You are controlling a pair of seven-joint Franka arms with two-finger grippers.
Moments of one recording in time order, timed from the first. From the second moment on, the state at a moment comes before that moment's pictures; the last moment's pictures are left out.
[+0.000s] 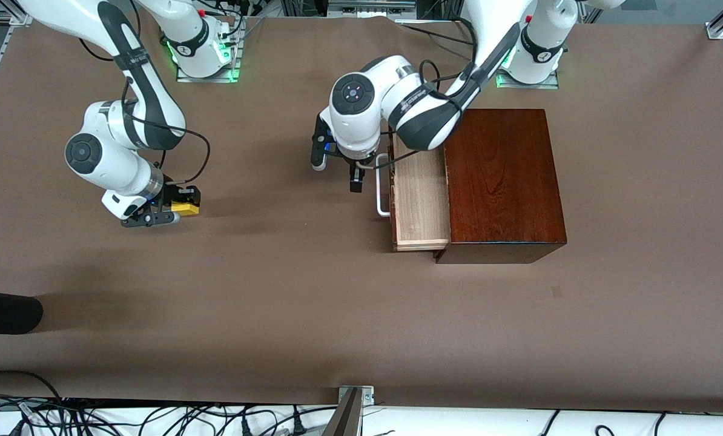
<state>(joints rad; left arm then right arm) -0.60 0.66 -0.29 -1.43 0.14 1.98 0.76 0.03 0.29 0.07 -2.22 0.07 2.43 -0.06</state>
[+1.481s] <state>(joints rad) -0.52 0.68 -0.26 -1.42 0.25 1.70 0.76 0.01 0.36 0.02 -2.19 0.04 2.54 -0.08</state>
